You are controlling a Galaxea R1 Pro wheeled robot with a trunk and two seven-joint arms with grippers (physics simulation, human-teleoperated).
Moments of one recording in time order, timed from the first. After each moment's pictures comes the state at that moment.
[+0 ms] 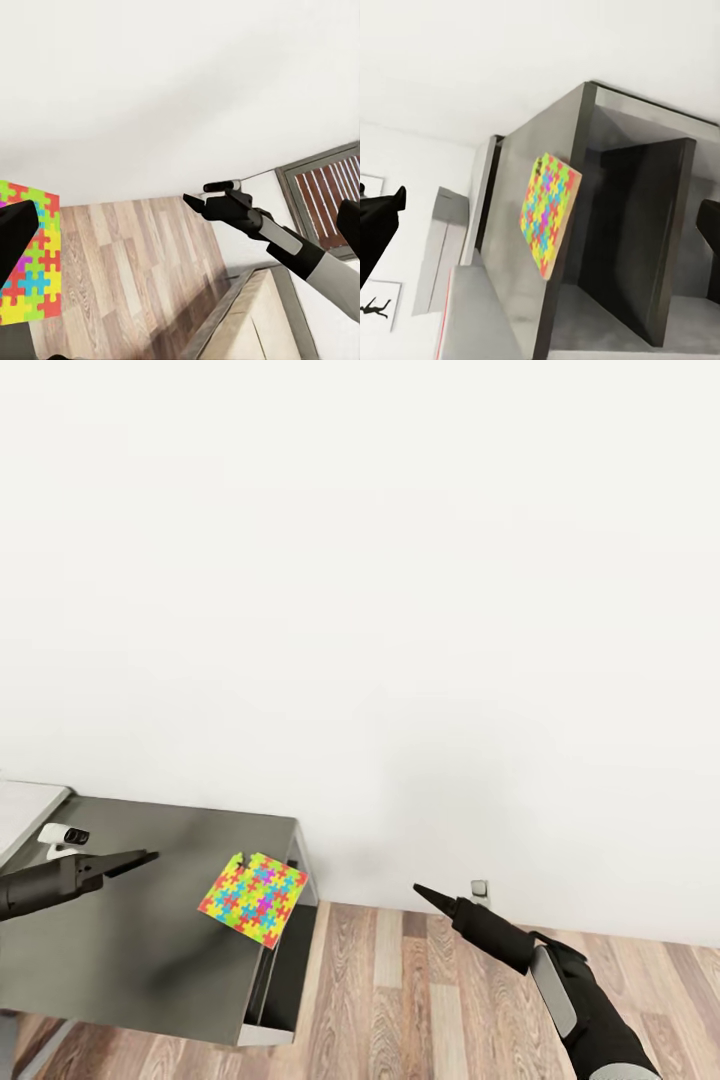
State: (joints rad) left arm -0.49 0.56 0.30 -1.06 0.31 0.86 -1.57; right arm -0.44 -0.02 -0.22 -0.87 -0.37 0.55 1.10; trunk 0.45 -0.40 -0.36
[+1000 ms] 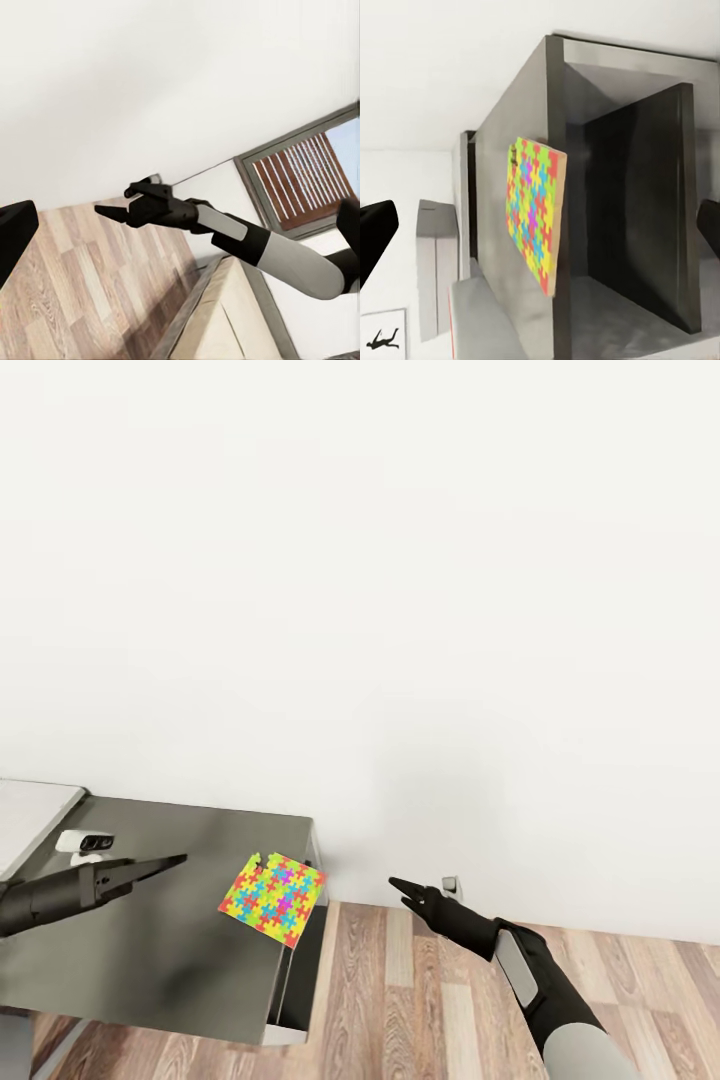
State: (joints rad) left arm -0.41 0.47 0.29 -1.26 0.37 0.91 -1.57; right arm -0.54 0.05 -0.23 -0.69 -0.39 0.62 0.90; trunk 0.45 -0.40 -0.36
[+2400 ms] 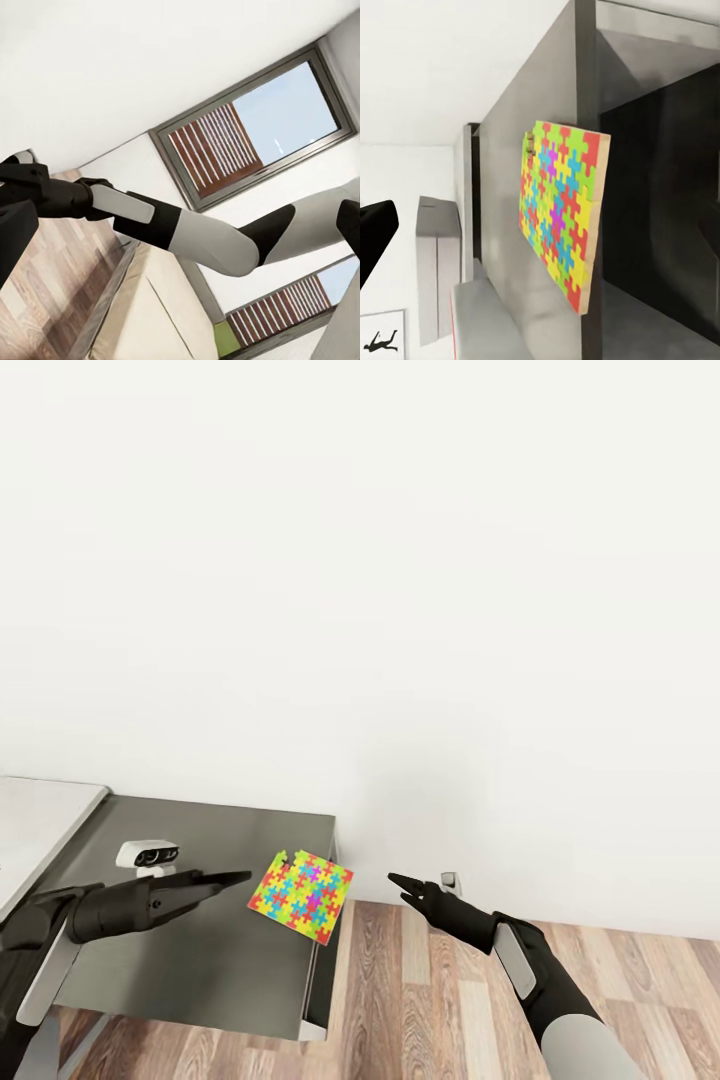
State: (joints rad) left arm -0.37 0.33 0.12 -1.43 0.45 0.96 -1.57; right arm -0.57 0.05 -0.22 -0.68 -0.38 0.63 0.90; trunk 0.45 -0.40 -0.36
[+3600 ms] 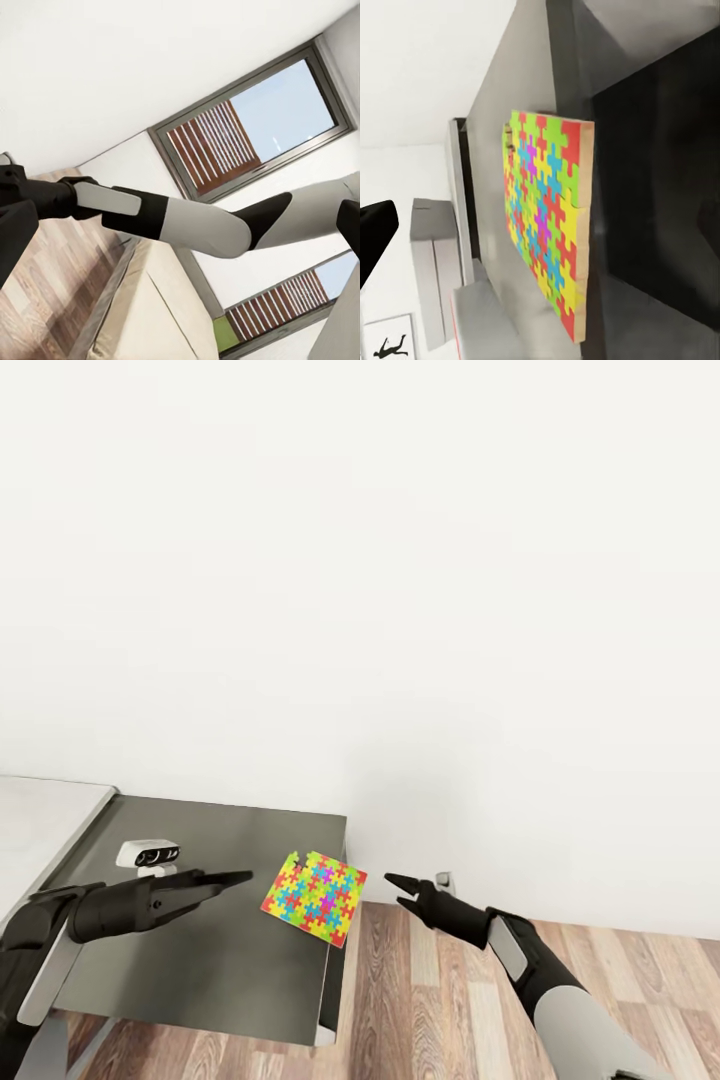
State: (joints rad) left arm -0.37 0.32 0.12 -1.44 0.46 0.96 -1.57; right arm -0.66 0.03 -0.22 -0.47 -0.38 0.61 0.90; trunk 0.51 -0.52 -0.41
